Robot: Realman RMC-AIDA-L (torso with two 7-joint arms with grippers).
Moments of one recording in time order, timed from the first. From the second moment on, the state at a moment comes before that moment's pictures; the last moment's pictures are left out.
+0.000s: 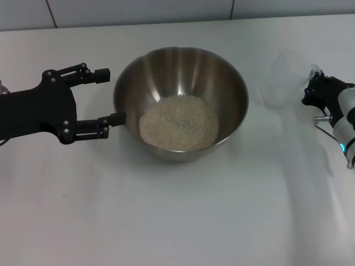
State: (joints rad) left arm -0.45 -2.07 0.75 0.85 1.82 1.74 -1.13; right arm 0.44 2.09 0.84 0.32 -2.06 -0.80 -0.11
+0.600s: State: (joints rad) left arm -0.45 -2.07 0.75 0.85 1.82 1.74 -1.13; right arm 0.43 2.09 0.84 0.32 -2.06 -0.80 -0.11
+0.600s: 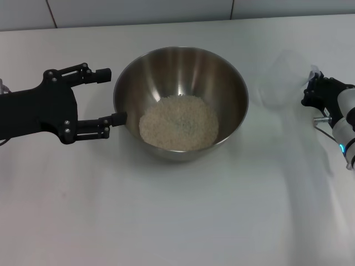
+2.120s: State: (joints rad) left arm -0.45 -2.07 0.76 0.85 1.82 1.74 -1.13; right arm 0.36 2.09 0.76 0.36 -2.06 -0.86 -0.11
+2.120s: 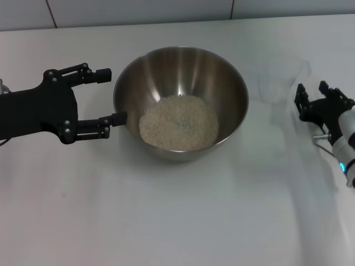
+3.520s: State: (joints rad) left arm -0.36 -2.06 0.76 0.86 1.82 1.80 -1.13; right arm 0.41 2.03 0.24 -0.04 -2.49 -1.77 0.55
